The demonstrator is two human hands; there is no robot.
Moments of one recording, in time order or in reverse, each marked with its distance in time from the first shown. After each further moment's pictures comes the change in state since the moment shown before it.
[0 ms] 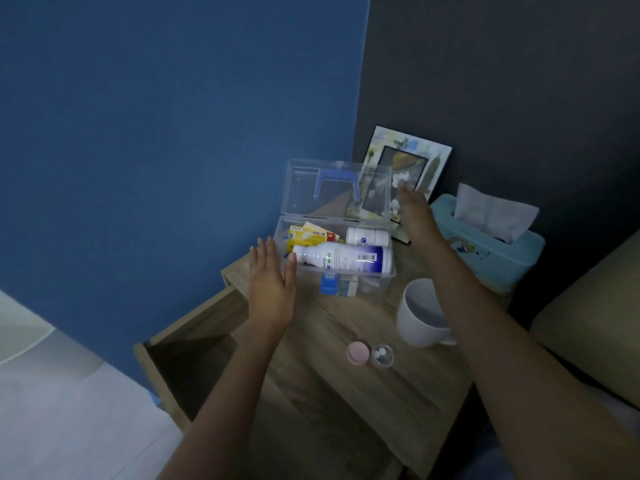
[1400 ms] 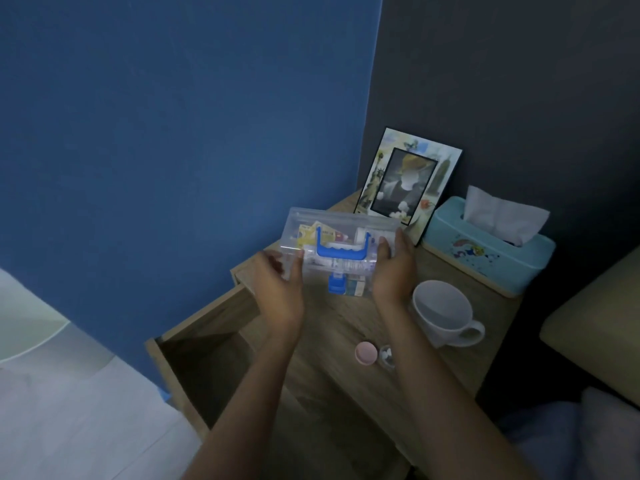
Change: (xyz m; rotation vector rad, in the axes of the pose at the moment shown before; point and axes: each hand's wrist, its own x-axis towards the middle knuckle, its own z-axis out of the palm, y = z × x) left_hand -0.010 0.020 -0.001 -0.298 0.321 -0.177; right_hand -0.067 0.071 0.051 -0.143 0.243 -0.140
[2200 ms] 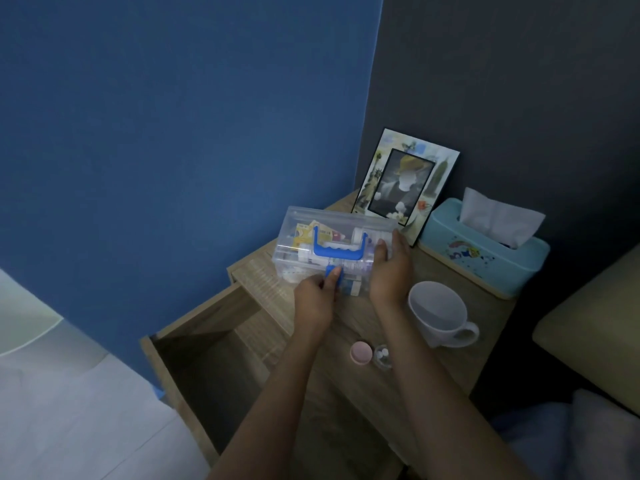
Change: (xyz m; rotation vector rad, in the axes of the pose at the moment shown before) left_hand -0.018 -0.012 0.041 0.010 -0.423 -0.111; right_hand 0.002 0.005 0.000 -0.011 0.011 -0.033
